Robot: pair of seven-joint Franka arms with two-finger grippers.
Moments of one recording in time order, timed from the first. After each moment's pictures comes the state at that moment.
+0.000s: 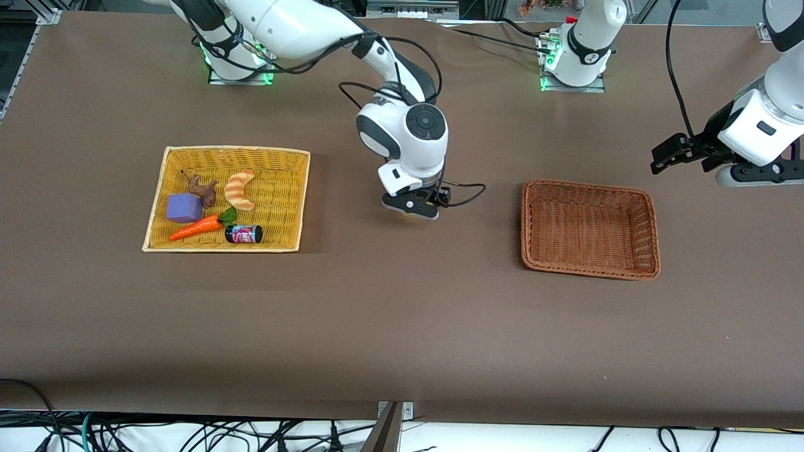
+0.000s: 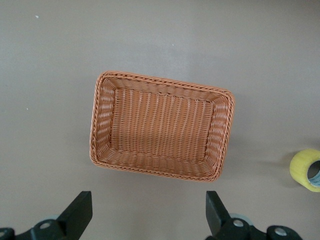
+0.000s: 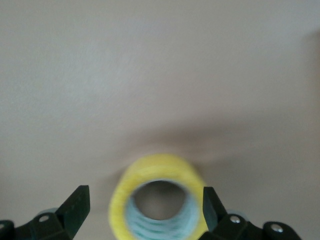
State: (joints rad) left arm 0.00 -0.01 -0.05 -1.72 -0.02 1.67 -0.13; right arm 0.69 0.80 0.22 -1.24 -0.26 2.00 1.17
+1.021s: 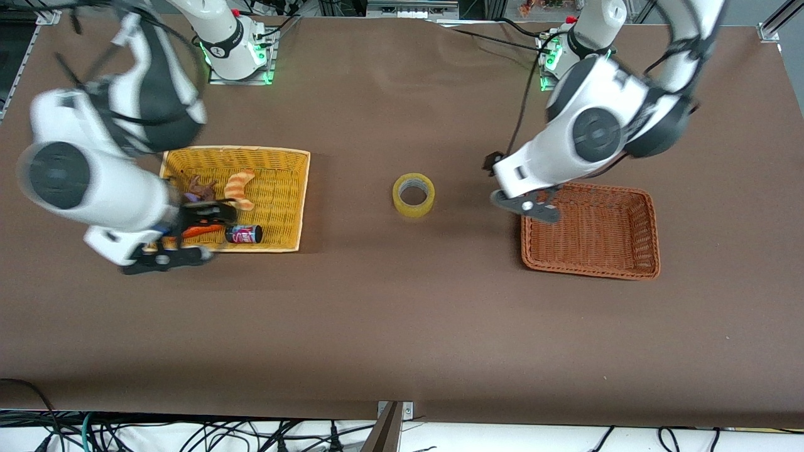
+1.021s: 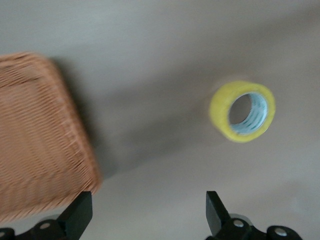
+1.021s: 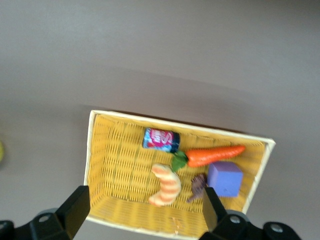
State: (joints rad) left arm -0.18 0.37 -0.36 -1.72 -0.09 1.88 -0.15; right arm 0.03 0.45 0.20 -1.24 -0.07 1.53 0.07
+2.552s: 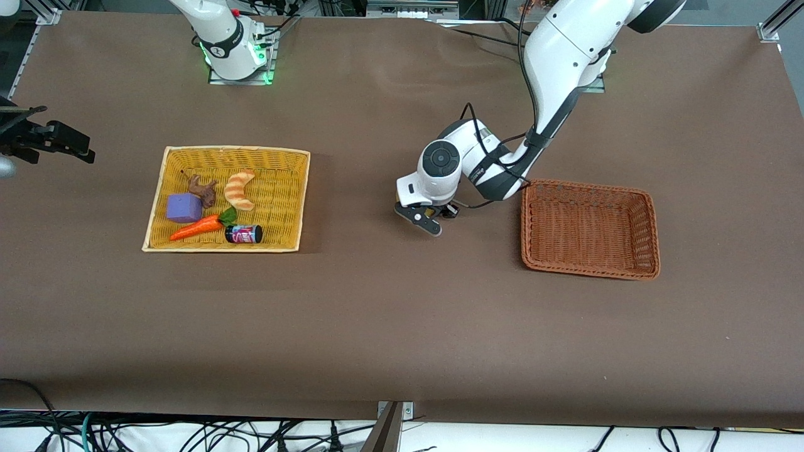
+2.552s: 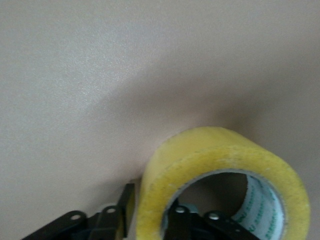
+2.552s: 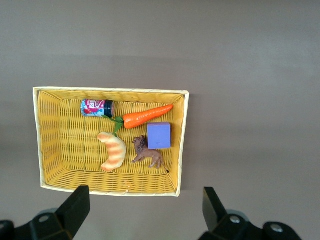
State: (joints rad) left arm -0.40 0.74 -0.36 -1.69 0.23 2.29 -0.30; right arm -0.08 0.05 0.01 -1.58 -0.03 1.58 -0.09
